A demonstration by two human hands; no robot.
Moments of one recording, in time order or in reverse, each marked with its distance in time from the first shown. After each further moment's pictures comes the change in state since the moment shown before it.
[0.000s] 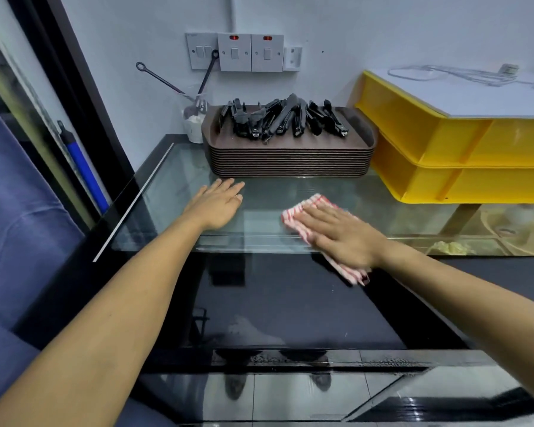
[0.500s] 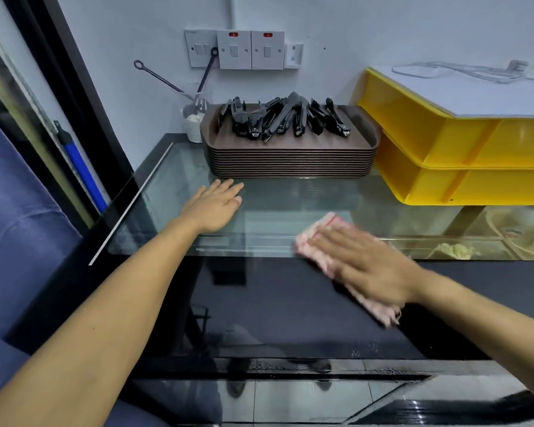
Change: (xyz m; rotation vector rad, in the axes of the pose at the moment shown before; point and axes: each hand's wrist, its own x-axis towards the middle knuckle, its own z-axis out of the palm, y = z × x) left_hand 0.003 -0.005 0.001 -0.002 -0.016 0.007; right_hand -0.056 -0.002 0.001 -0.015 -0.020 -0.047
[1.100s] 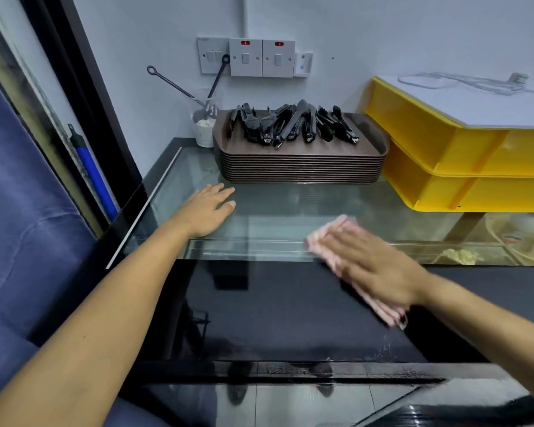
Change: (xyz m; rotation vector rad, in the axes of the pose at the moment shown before) left_hand -0.010 -0.047 -0.010 -0.083 0.033 0.014; right_hand 0.012 -0.012 0.000 0.065 0.018 0.041
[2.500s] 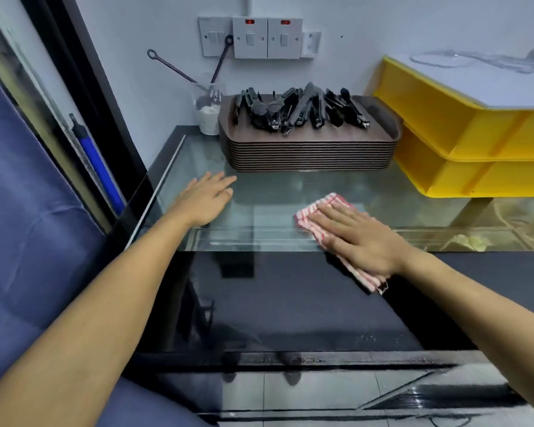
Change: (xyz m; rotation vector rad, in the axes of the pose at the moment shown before) left_hand -0.005 -0.013 -0.010 -0.025 0.008 -0.009; right_hand 0.048 -0.014 0.005 0.007 0.009 0.055
